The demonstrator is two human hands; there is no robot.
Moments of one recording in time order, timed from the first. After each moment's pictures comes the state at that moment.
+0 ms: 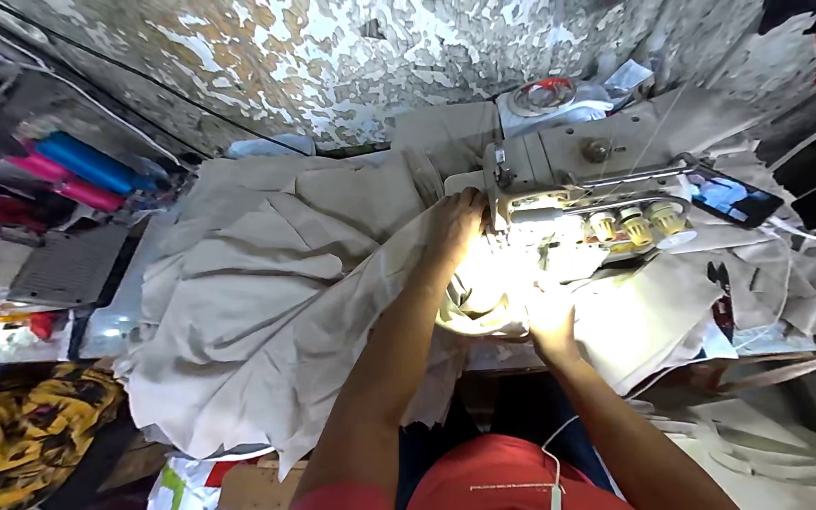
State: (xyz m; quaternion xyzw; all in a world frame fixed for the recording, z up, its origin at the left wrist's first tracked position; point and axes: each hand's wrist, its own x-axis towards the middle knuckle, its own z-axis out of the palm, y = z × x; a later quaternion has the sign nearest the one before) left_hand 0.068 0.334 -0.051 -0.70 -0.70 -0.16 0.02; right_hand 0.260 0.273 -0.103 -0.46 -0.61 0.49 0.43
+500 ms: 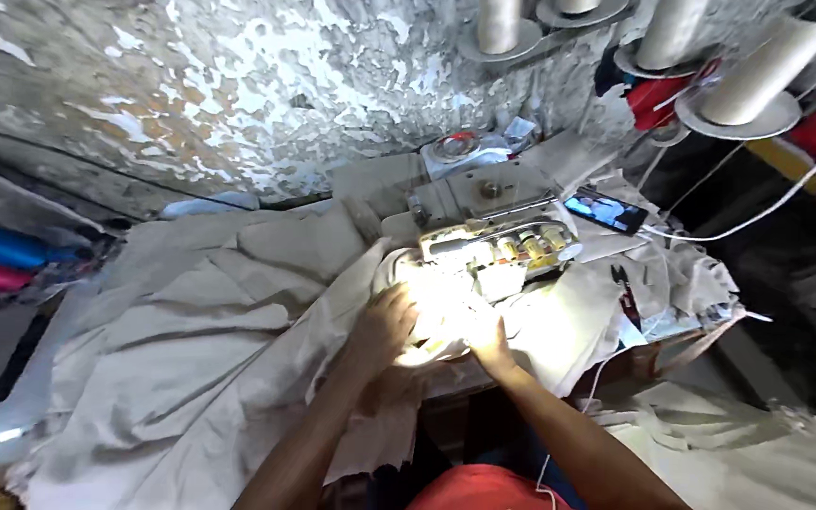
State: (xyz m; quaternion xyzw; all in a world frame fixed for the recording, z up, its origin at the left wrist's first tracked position) left_hand 0.076 0.221 -0.042 -0.71 -0.66 -0.22 -0.10; right_hand 0.261 0.274 -0.100 -0.50 -0.65 0.46 0.35
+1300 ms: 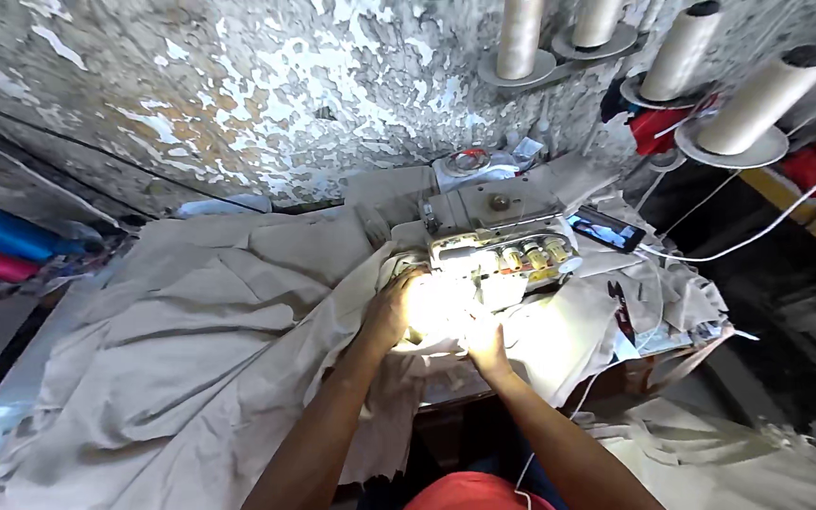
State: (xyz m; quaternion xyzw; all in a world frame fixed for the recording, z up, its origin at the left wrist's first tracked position) left_hand 0.065 0.262 -0.069 -0.71 -0.65 -0.25 -0.09; right_hand 0.254 0.278 -0.099 -0.52 -0.64 0.45 0.34
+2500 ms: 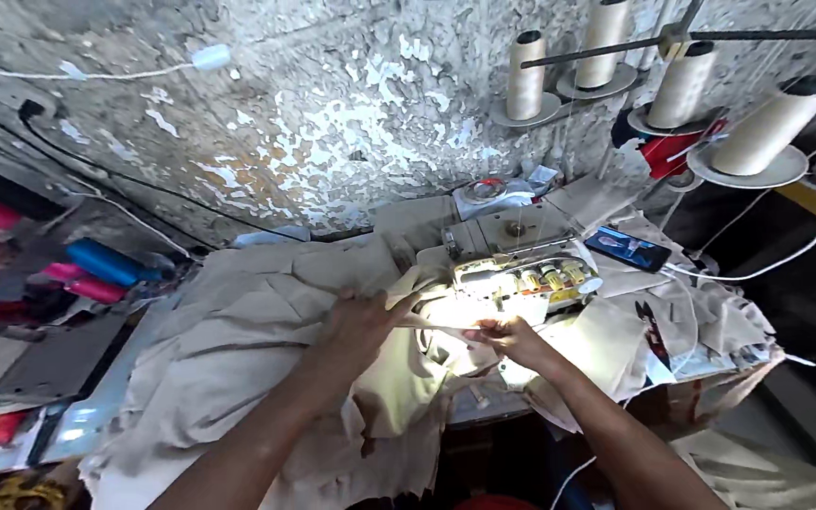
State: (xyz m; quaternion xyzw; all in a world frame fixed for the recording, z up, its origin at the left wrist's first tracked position) left_hand 0.040 0.208 0.071 -0.78 -0.61 0.05 0.10; right_hand 0.279 0.323 -0.041 -0.27 -0.74 0.58 0.19
